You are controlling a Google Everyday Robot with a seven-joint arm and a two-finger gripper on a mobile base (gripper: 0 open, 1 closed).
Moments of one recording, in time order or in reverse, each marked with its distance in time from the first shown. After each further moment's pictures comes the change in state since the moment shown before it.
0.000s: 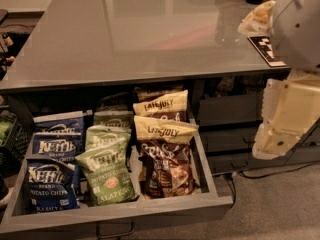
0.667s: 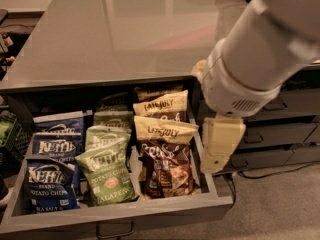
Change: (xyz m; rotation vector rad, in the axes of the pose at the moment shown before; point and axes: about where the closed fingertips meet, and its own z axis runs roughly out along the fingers) arm -0.025 0.006 0.102 -0.063 -0.024 -0.054
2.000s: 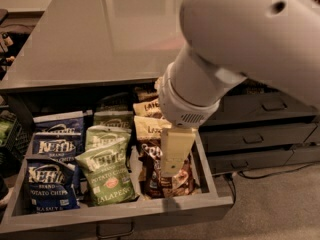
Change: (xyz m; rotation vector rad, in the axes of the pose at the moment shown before) arm -0.055 -0.002 0.067 -0.047 -0.086 -0.063
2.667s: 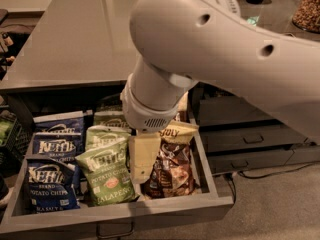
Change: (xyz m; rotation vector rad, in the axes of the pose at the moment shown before) arm -0.055 0.005 0.040 -0.089 -0.066 -0.110
